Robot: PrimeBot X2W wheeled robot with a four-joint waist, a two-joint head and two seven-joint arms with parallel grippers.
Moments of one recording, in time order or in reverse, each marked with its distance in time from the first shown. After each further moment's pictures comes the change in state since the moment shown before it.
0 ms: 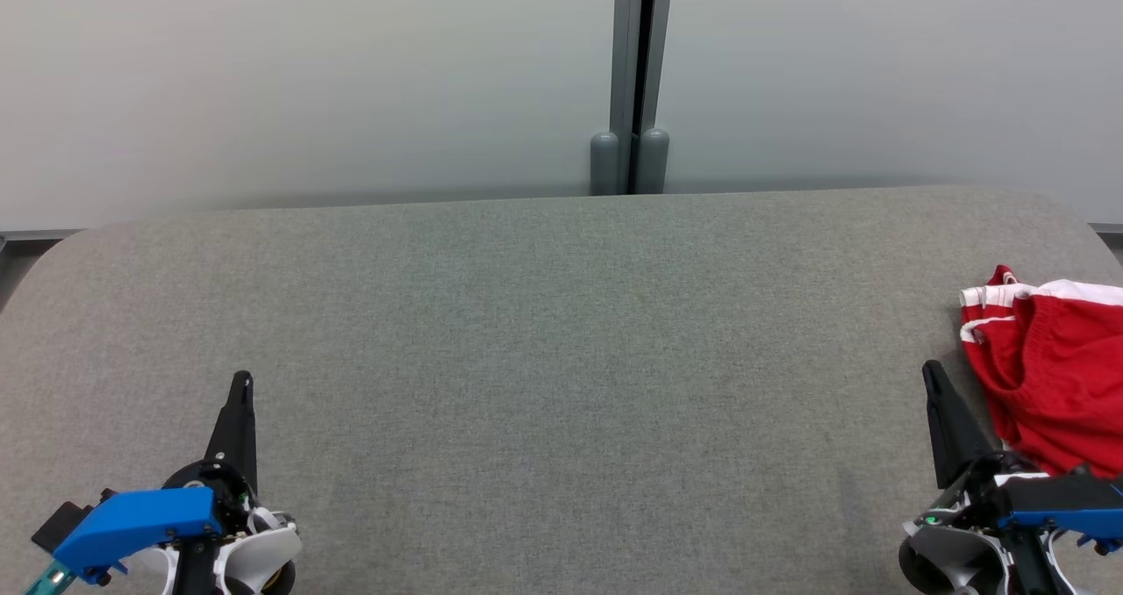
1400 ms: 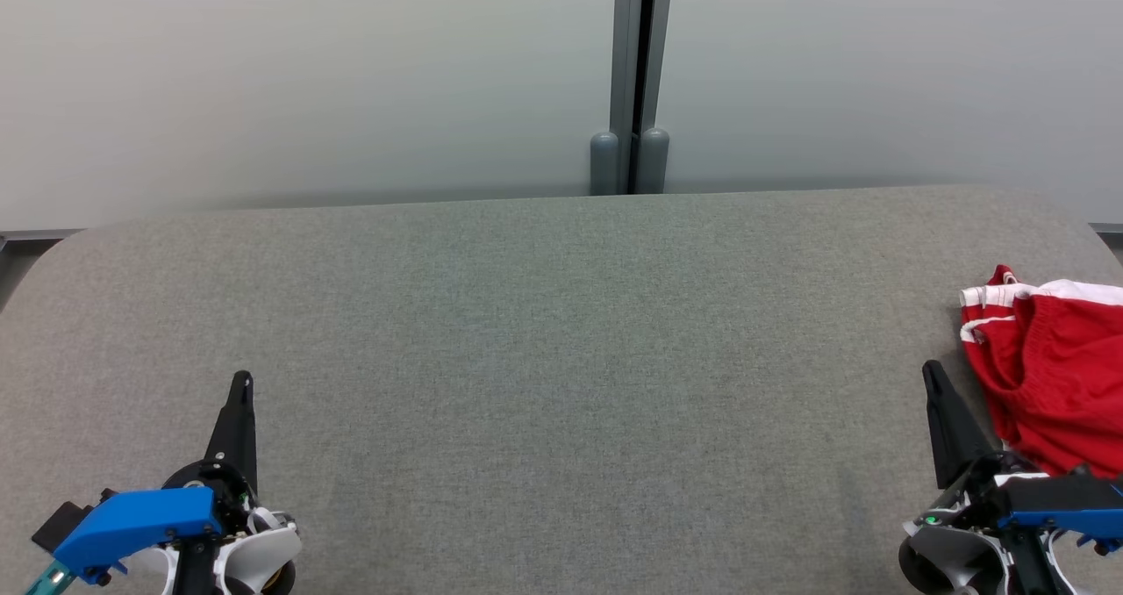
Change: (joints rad) left arm 0.000 0.000 0.000 0.000 0.000 0.000 0.000; right arm 0.000 0.000 0.000 0.000 0.000 0.000 0.000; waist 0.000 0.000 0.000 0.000
